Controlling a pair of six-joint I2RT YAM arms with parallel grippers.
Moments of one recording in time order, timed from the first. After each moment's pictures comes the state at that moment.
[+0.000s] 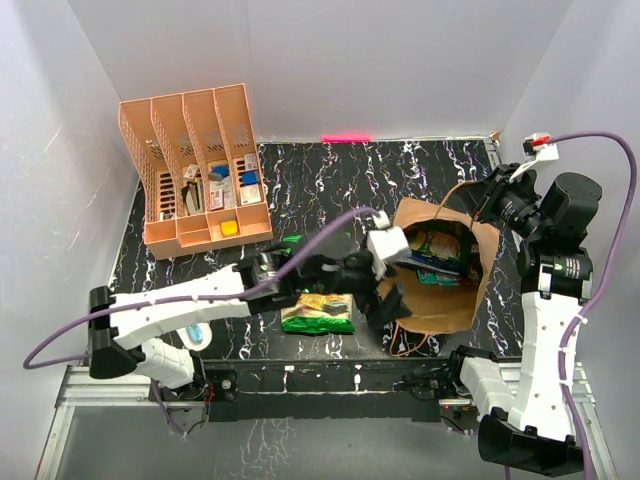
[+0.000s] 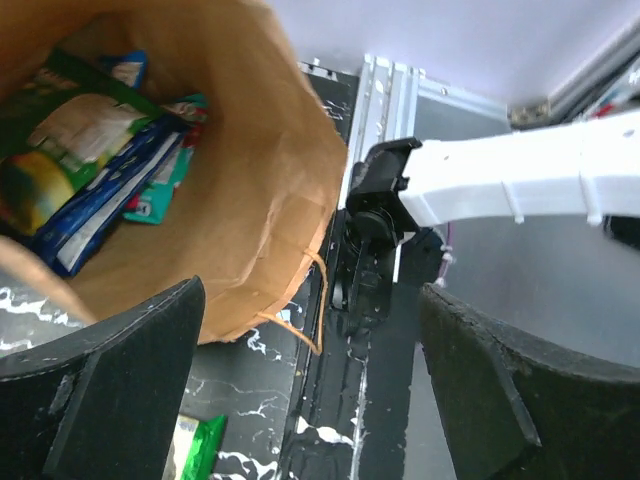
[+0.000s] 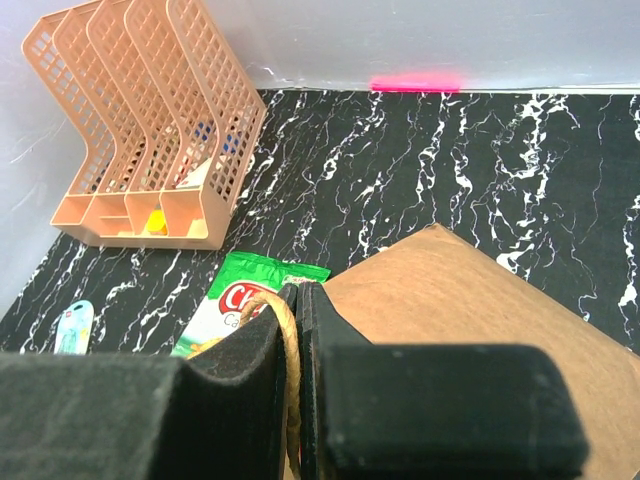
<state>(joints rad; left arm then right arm) -1.22 1.38 1.37 -0.28 0.18 -0.17 -0.25 0.87 1.23 -0.54 -0.69 0.21</state>
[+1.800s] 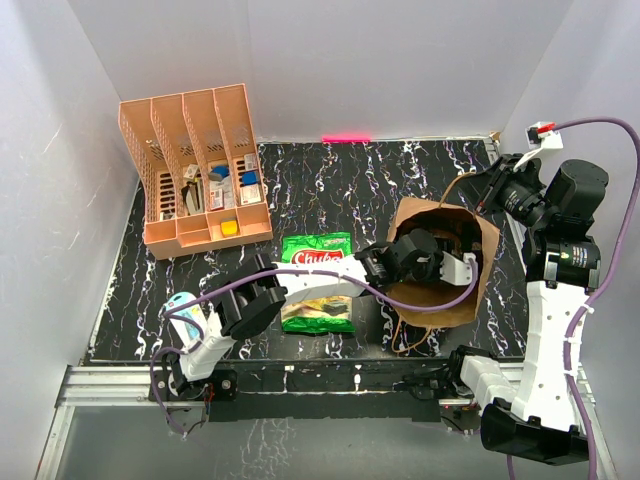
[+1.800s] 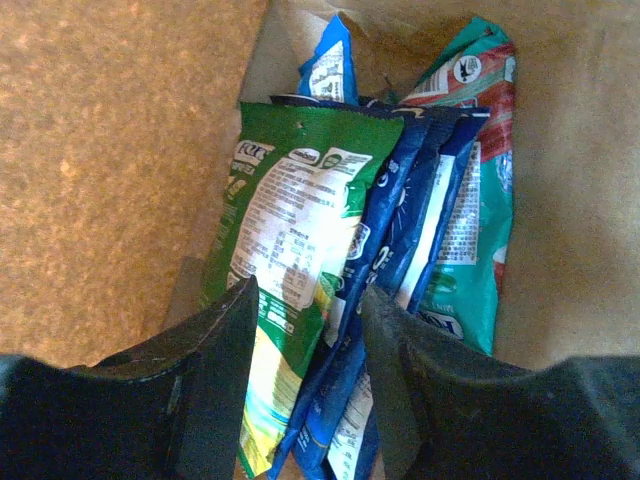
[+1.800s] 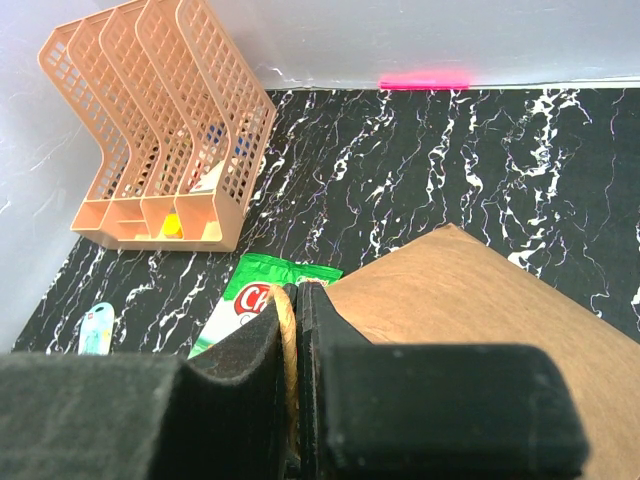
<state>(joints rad) -1.20 2.19 1.72 0.06 -0.08 0.77 -0.25 0.94 1.34 -0.61 -0.70 0.24</state>
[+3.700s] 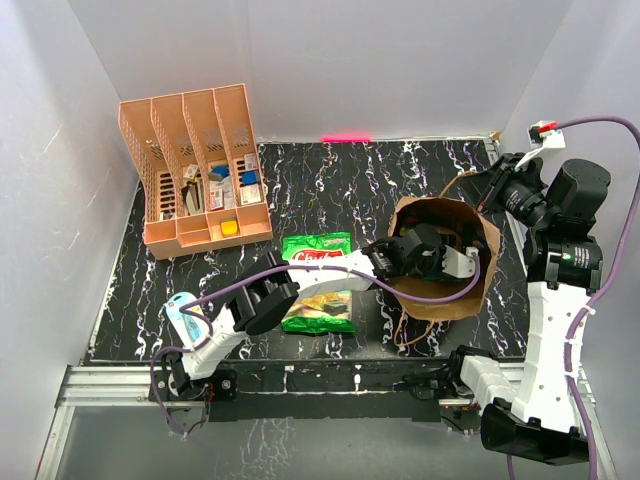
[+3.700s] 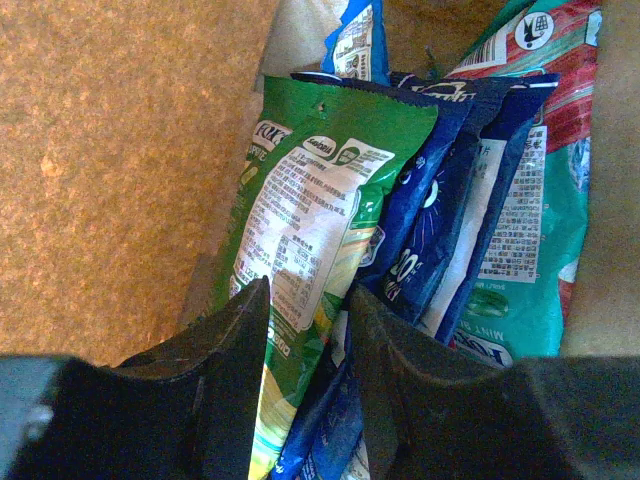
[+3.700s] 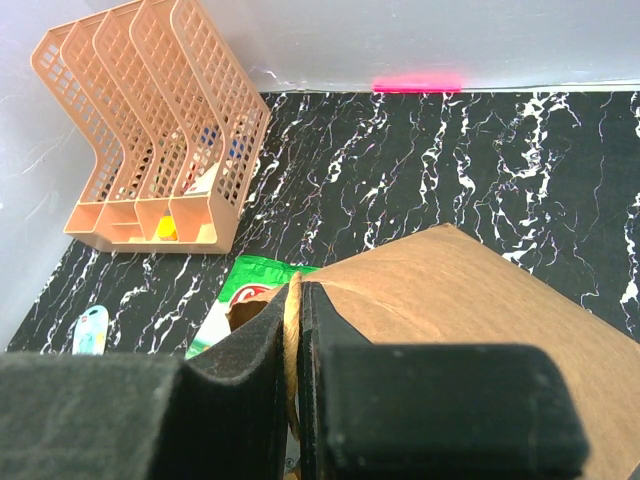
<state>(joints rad) -1.17 2.30 1.85 0.03 -0.13 0.81 -0.25 0.94 1.35 -0.63 -0.68 0.23</state>
